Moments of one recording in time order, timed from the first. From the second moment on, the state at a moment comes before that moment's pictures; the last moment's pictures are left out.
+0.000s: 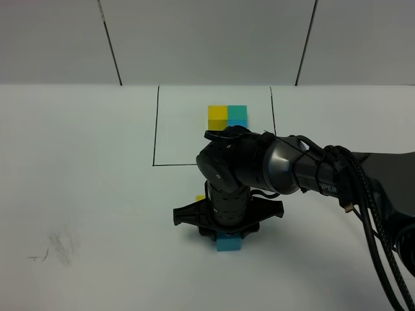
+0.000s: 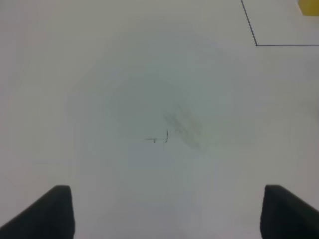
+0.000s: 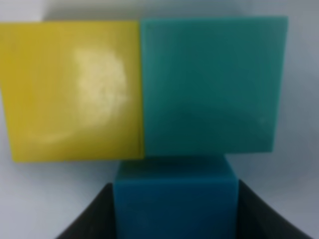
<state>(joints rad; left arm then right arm) 0.01 -0.01 -0.51 -0.01 1.07 -0.01 0.78 2.14 -1.47 -0.11 0.88 0.82</state>
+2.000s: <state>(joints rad) 0.01 -0.01 -0.51 -0.01 1.07 -0.01 0.78 2.15 -1.48 -0.14 0.87 0.83</state>
